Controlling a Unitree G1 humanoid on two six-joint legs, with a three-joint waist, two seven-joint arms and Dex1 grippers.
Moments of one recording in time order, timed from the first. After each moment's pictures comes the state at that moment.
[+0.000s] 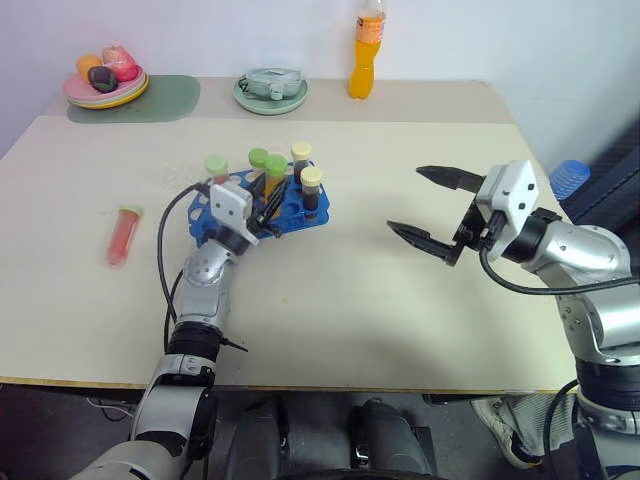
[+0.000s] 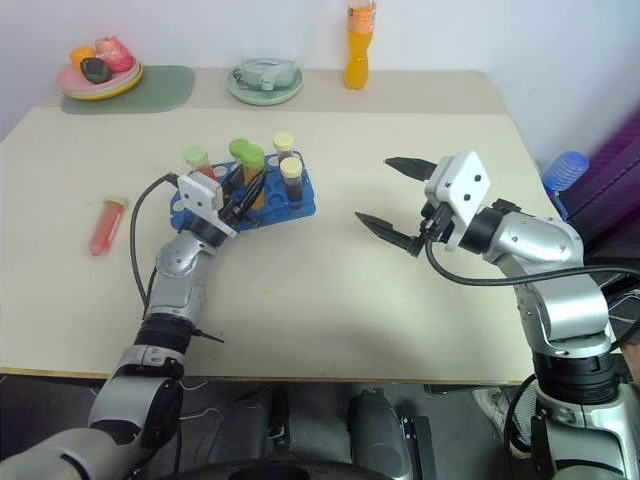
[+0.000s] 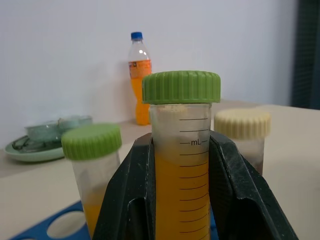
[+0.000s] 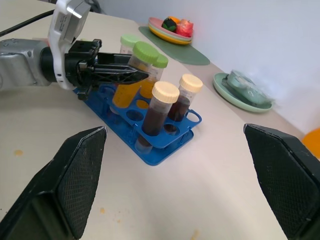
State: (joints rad) left arm -0.57 0.18 0.06 0.57 -0.22 -0.49 -0.57; right arm -0.36 -0.69 -0.13 -0.38 0.42 0.37 0.84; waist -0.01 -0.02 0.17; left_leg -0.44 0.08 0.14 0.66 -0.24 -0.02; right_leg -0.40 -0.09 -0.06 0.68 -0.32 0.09
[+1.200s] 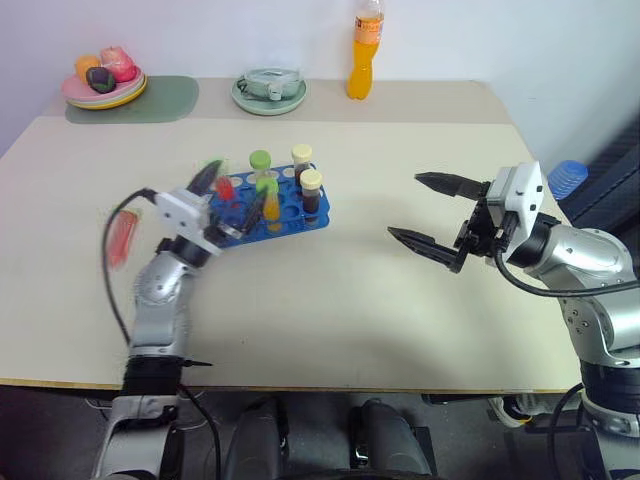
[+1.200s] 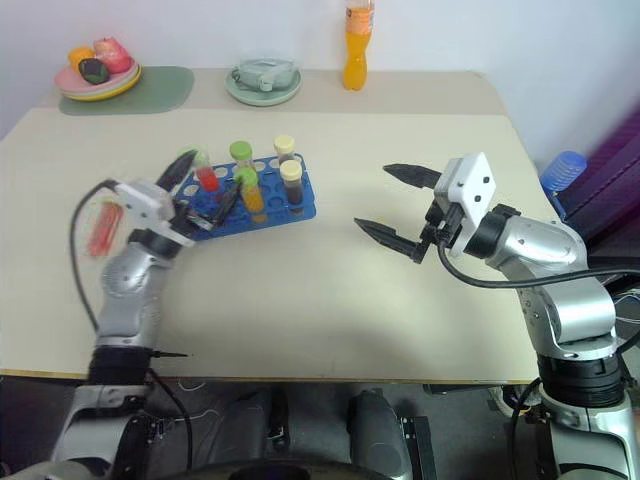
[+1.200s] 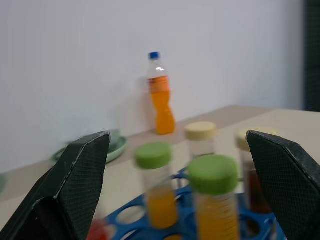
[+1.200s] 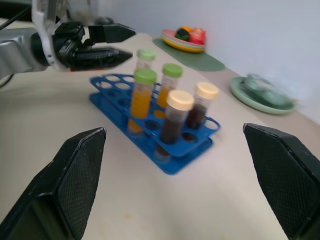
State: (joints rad) left arm -0.32 0.37 0.21 0.06 -0.38 -0.19 -0.53; right arm -0.36 -0.69 -0.15 -0.36 0.57 0.41 0.90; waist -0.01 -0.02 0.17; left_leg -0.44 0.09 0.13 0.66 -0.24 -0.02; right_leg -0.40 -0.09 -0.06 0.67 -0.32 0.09
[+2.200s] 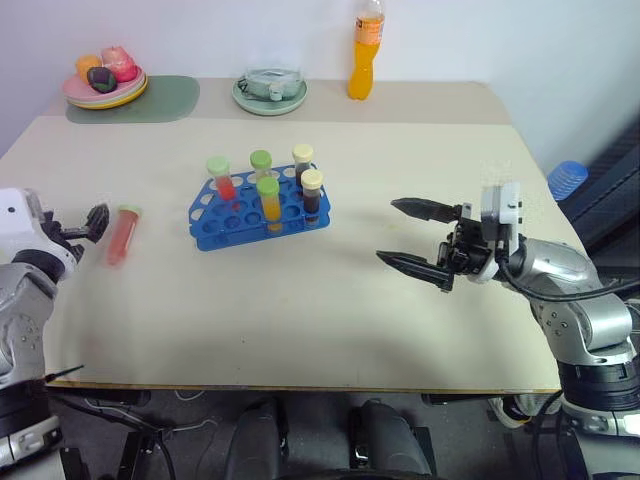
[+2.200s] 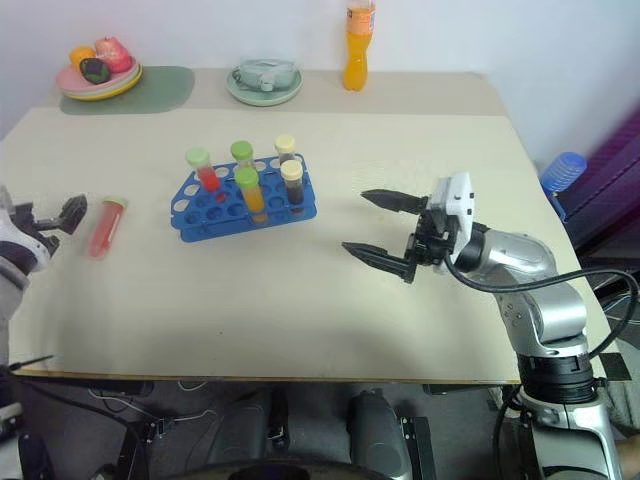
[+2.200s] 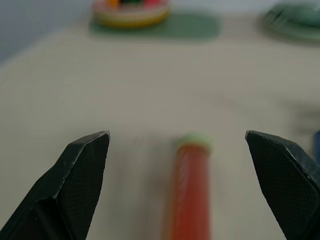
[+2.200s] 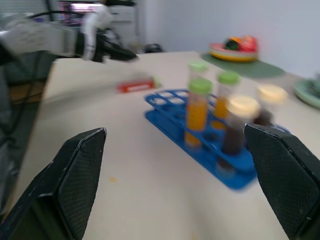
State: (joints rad) left arm -0.32 0.70 0.57 0.00 -0.53 0.85 -0.10; right arm -0.37 -0.62 -0.08 -0.30 0.63 0.38 1.05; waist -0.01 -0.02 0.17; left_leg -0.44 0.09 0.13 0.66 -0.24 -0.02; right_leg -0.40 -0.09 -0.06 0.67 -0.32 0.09
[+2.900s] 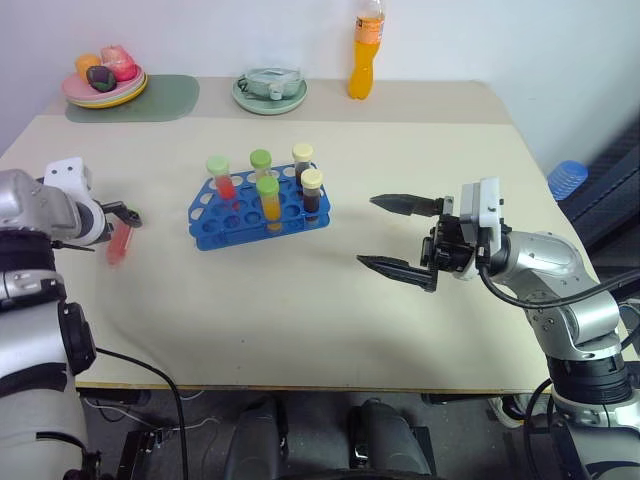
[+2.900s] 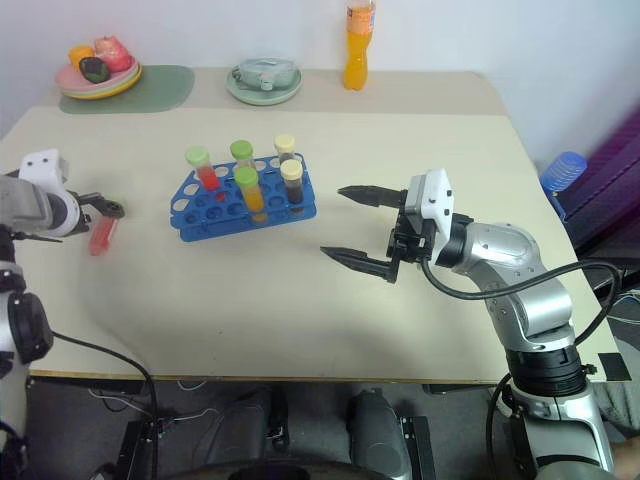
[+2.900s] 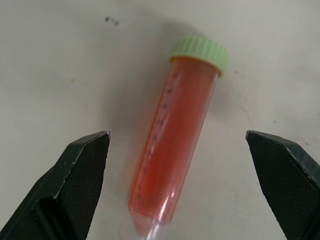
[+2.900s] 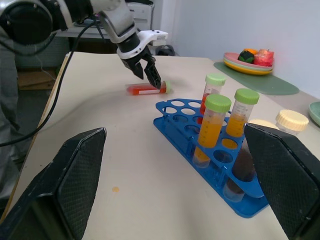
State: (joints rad) left arm -1.04 0.85 0.12 0.78 -0.27 1.24 -0.22; right arm -0.39 -0.61 -0.03 -0.33 0.59 0.36 1.01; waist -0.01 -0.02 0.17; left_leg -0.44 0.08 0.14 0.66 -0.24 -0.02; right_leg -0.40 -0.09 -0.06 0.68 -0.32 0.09
